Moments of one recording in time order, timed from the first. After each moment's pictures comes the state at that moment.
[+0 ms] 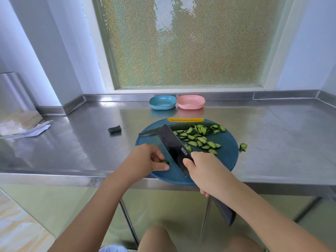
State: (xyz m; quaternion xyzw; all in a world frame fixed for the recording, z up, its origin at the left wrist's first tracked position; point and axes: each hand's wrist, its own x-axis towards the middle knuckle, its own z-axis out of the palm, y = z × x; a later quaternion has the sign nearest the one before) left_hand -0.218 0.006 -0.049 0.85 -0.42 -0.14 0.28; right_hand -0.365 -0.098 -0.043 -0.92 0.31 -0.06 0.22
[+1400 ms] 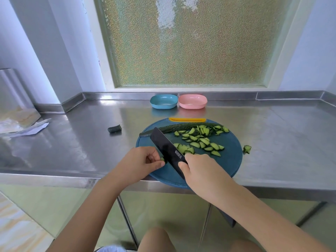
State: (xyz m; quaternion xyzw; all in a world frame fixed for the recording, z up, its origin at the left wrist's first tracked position) left_hand -0.199 0.018 -0.066 0.81 -0.48 -0.09 0.32; right_hand -0.354 -0.095 -0.051 -0.96 0.22 -0.07 0.14
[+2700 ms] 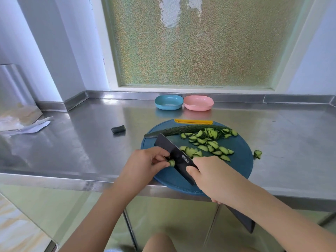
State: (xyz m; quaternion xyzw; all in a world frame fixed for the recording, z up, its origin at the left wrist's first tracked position) left_hand -0.199 0.018 -0.077 0.79 -0.47 -0.02 0.40; right_hand -0.354 -0.095 -0.027 -0.96 0.23 0.01 0.13
